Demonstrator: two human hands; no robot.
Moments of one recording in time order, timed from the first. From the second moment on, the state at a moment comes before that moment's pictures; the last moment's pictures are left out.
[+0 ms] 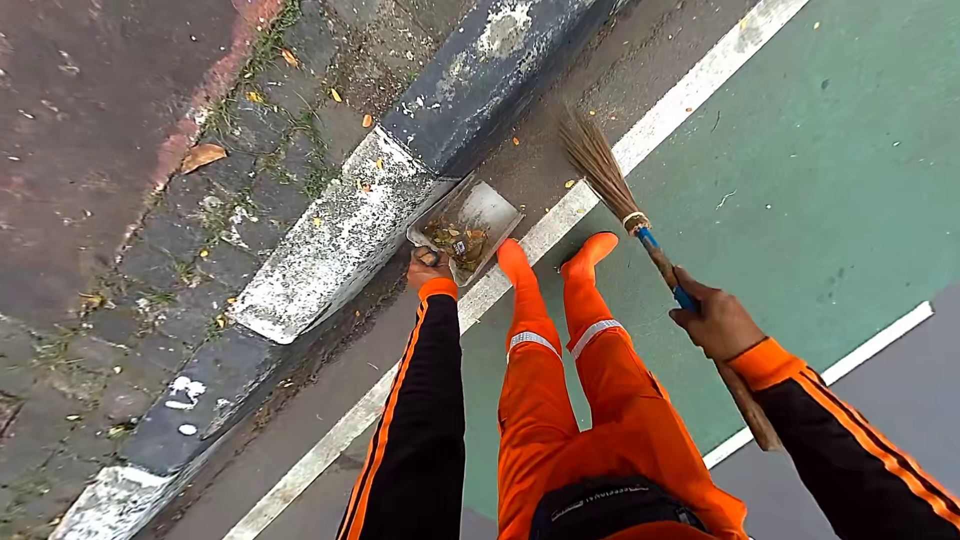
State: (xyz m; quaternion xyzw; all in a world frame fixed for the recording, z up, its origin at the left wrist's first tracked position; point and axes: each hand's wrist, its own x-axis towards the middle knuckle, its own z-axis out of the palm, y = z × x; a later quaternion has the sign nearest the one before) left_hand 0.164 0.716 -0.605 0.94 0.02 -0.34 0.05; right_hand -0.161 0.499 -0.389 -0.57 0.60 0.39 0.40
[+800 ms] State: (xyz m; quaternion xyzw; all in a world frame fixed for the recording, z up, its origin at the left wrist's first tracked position) left_hand 0.132 0.740 -0.603 0.96 0.00 -0.27 0.12; right_hand -0.225 0.513 -0.439 -0.57 0.43 0.45 0.53
